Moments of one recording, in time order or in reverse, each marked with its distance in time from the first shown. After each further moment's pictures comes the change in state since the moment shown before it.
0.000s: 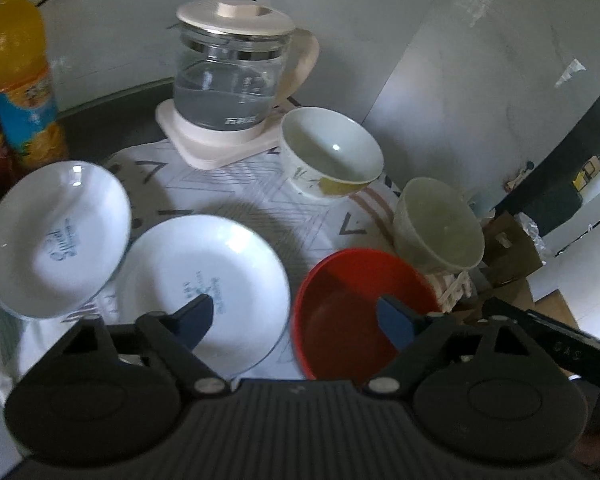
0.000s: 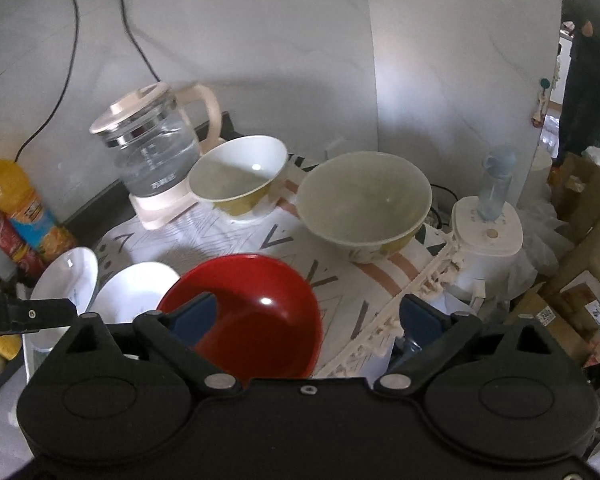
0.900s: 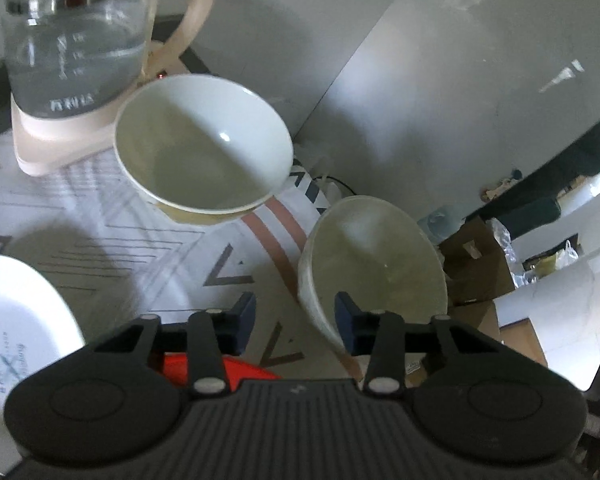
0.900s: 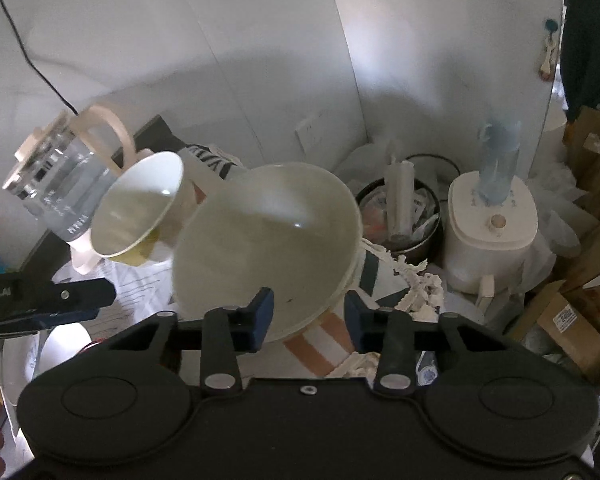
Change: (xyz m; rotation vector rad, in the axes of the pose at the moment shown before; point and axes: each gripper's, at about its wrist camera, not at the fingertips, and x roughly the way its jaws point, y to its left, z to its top) left arm 0.157 -0.098 0.063 -0.080 0.091 -0.109; right arm 0.113 -0.109 0.058 0.107 0.124 0.063
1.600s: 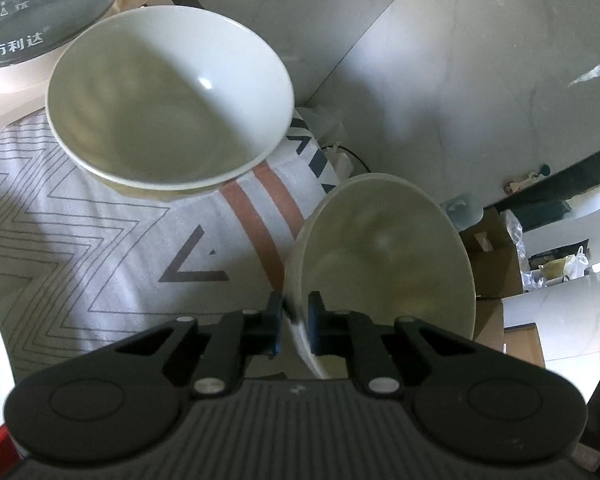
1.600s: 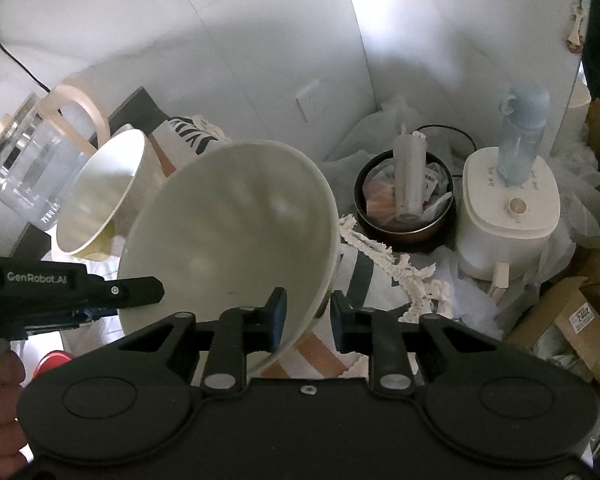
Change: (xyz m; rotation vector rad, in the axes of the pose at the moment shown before) left arm 0.070 -0.008 0.009 -0.069 0.103 0.015; right arm 0.047 -0.017 0.016 -0.021 0.093 0.034
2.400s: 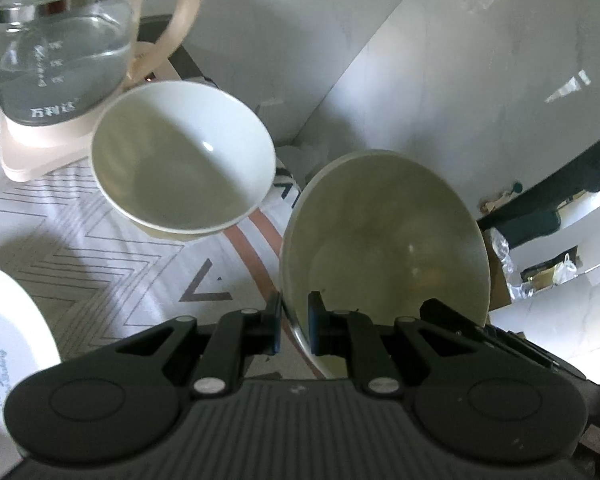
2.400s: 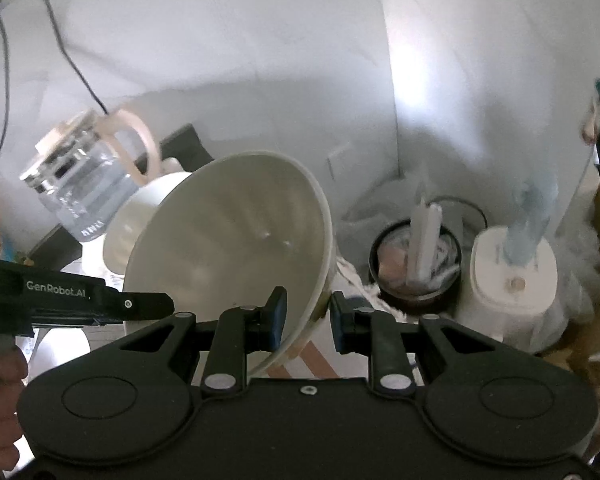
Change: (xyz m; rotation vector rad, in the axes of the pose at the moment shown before) left arm -0.071 -0.004 -0.006 0.042 -0.118 -0.021; right arm -0.051 0.035 0.015 -0.154 -0.173 0.024
